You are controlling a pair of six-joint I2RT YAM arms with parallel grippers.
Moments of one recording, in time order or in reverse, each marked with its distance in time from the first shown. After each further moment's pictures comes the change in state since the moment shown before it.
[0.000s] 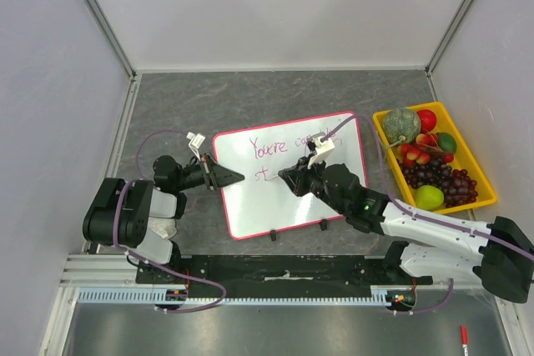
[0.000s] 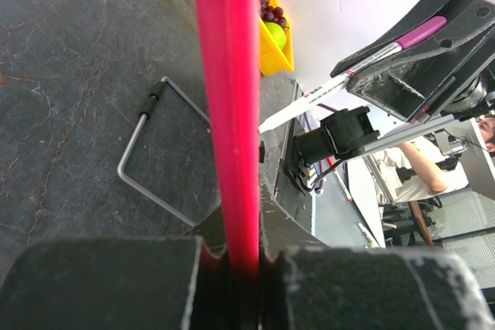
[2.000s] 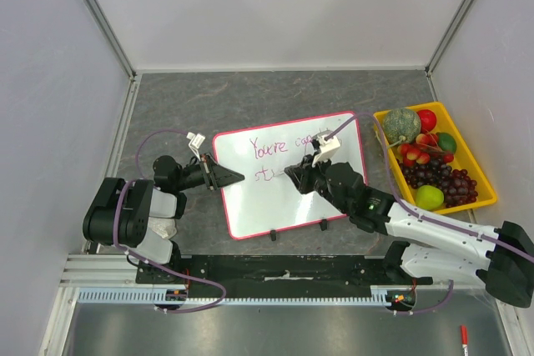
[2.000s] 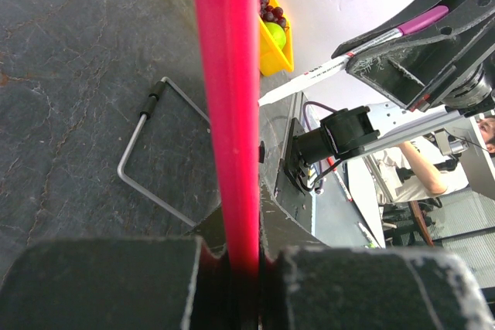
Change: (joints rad) left arm 0.000 0.004 0.000 0.006 0.000 -0.002; right arm -0.013 -0.042 0.017 -0.075 0.051 -0.034
